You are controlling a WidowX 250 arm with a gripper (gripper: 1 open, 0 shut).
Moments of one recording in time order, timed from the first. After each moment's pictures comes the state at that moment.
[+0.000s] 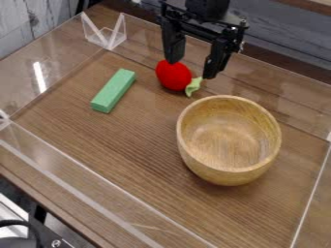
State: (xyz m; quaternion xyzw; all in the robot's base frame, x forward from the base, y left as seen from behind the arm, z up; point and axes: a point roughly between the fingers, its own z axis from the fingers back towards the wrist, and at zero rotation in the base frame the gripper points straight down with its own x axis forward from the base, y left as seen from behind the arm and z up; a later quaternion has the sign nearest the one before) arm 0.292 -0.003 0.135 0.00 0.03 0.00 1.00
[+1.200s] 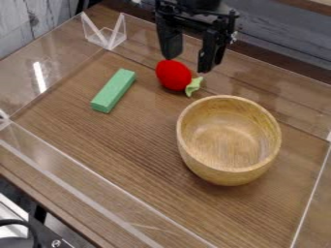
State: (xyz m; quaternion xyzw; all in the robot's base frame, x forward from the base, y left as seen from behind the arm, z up) arm 0.287 -0.002 0.143 -0.05 0.02 -0.05 1.00
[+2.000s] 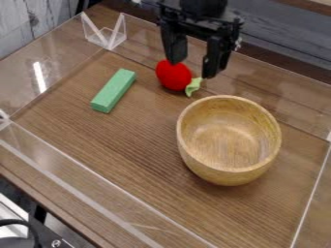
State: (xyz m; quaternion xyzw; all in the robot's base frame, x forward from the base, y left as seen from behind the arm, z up) arm 0.286 -0.015 0.144 -0.05 0.00 -0.07 1.00
